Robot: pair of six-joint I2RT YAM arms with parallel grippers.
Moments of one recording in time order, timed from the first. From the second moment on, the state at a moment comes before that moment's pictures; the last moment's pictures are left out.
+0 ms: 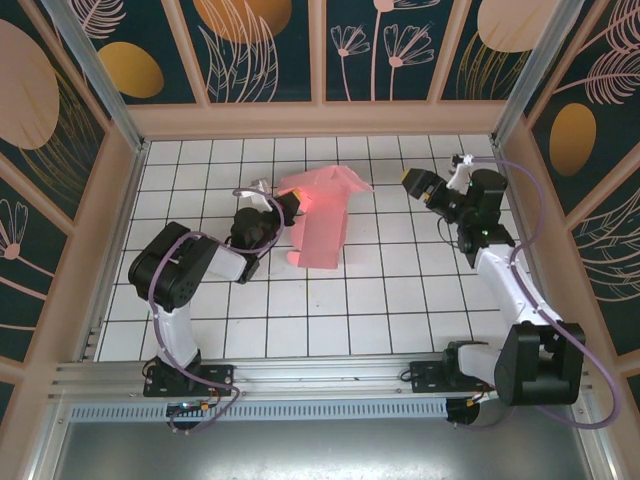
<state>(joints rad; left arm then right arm) -0.48 1.91 0.71 1.19 0.10 -0.80 0.04 1.19 0.78 0.11 -0.62 0.71</state>
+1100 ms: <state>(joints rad) -0.48 1.97 0.82 1.20 0.21 -0.95 0.35 1.38 0.72 0.67 -0.75 1.09</state>
